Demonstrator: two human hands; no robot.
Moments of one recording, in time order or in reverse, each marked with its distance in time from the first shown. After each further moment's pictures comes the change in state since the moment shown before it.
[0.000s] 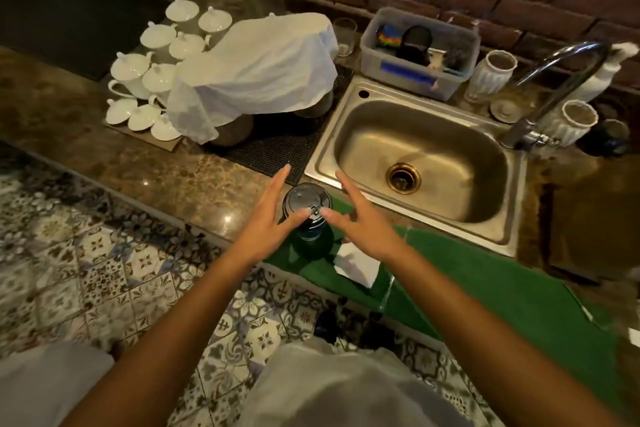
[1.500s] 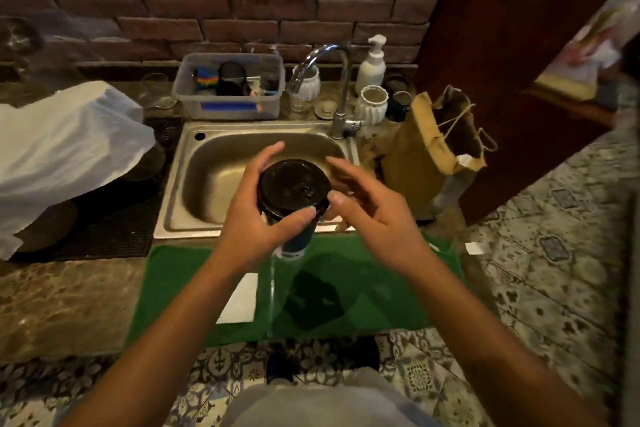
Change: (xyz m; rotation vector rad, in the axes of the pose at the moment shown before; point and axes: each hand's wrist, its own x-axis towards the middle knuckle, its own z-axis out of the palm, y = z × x) left_hand 0.022 0.229 0.163 -0.266 -0.244 0.472; right_hand -0.193 -0.008 -0.195 0.160 0.579 -0.155
